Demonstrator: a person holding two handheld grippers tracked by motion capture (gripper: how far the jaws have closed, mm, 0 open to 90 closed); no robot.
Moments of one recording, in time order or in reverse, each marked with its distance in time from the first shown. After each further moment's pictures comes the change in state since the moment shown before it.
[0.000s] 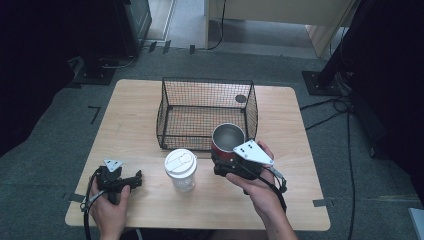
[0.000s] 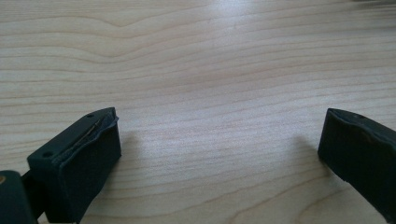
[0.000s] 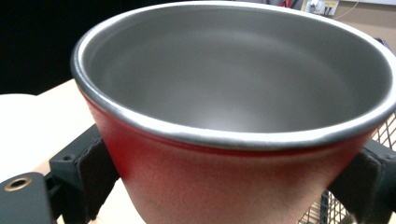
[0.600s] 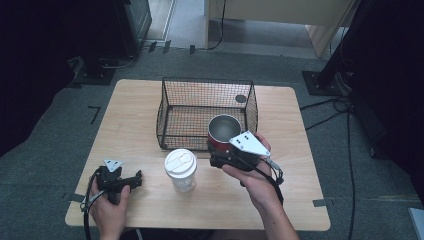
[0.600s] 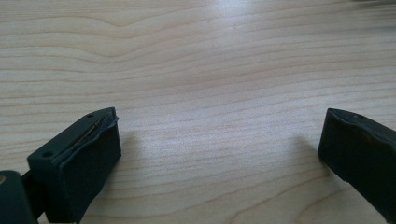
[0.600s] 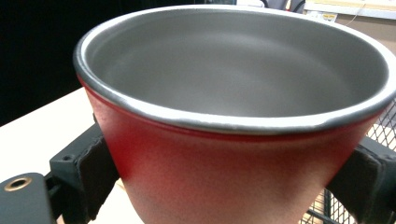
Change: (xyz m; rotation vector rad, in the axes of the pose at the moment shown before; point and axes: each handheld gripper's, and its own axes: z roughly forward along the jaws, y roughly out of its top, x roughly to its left) left arm 0.000 0.000 0.000 0.000 0.000 0.000; right arm 0.003 0.021 0.011 -0.026 -0.001 -0.014
